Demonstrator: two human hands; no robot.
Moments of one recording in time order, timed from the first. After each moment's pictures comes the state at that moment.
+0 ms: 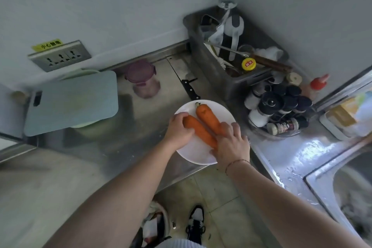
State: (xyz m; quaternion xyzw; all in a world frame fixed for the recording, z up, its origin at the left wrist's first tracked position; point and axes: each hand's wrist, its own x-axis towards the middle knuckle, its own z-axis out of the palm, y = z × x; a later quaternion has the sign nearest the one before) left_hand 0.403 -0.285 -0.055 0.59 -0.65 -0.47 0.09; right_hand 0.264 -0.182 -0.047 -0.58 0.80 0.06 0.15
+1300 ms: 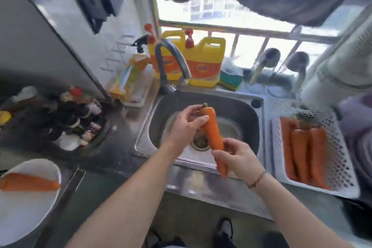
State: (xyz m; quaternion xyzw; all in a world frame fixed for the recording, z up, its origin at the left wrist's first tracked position) left_hand 0.053 0.099 0.026 0.17 -0.66 -0.73 -0.01; right_hand 0.061 0.277 0.016 -0.05 0.79 -0.55 0.27
